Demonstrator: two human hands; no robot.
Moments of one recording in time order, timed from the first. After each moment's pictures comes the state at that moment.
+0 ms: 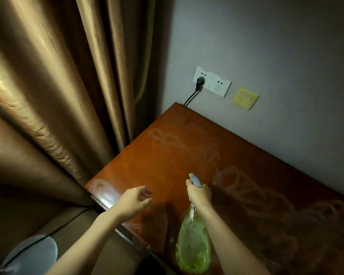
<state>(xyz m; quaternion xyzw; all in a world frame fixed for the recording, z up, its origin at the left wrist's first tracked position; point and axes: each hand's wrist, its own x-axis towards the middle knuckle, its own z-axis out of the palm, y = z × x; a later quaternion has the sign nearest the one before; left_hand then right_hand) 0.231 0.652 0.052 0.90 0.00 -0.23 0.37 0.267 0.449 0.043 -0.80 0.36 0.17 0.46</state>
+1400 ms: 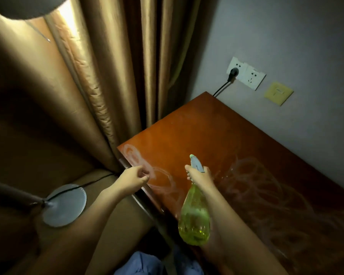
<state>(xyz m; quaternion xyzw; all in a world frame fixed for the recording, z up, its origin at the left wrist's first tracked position) 0.142 0.678 0.070 0.90 0.15 -0.17 0.36 0.222 0.475 0.037 -0.81 0.20 0.24 0.49</state>
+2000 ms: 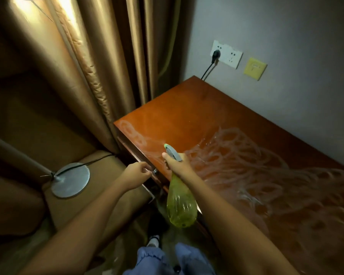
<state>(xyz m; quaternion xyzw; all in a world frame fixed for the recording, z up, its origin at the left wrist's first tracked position) 0.034 0.586 0.073 0.92 0.14 -0.17 0.34 0.099 0.444 0.058 -0.82 0.01 0.25 0.52</state>
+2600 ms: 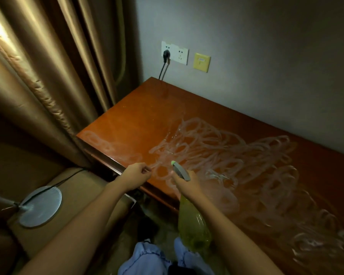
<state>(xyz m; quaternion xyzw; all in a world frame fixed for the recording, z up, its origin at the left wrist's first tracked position) 0.041 0.510 0.083 0.92 0.01 -0.24 0.31 0.024 0.319 0.054 -0.81 0.08 0.18 0.54</state>
